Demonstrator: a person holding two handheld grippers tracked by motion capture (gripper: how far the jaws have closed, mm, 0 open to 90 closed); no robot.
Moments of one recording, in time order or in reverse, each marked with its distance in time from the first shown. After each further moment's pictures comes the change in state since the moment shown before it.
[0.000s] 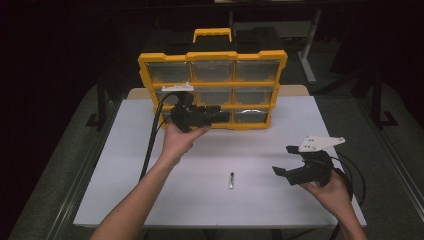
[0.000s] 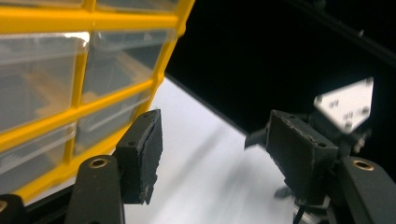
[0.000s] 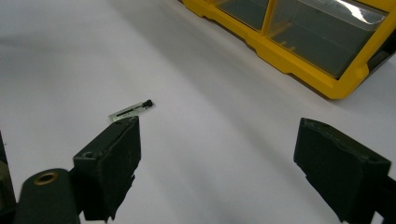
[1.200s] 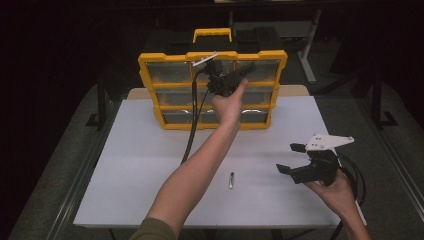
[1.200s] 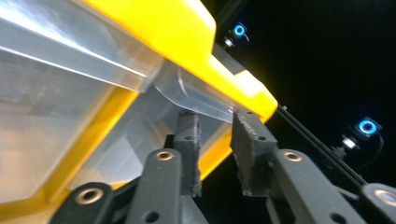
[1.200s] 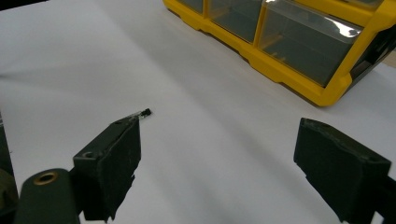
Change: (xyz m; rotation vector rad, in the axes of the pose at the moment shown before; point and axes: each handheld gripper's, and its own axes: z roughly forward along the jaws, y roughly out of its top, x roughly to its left) left arm 0.002 0.058 0.092 -0.427 0.137 -0.275; right arm -0.005 0.000 -0.012 -0.047 -0.001 0.008
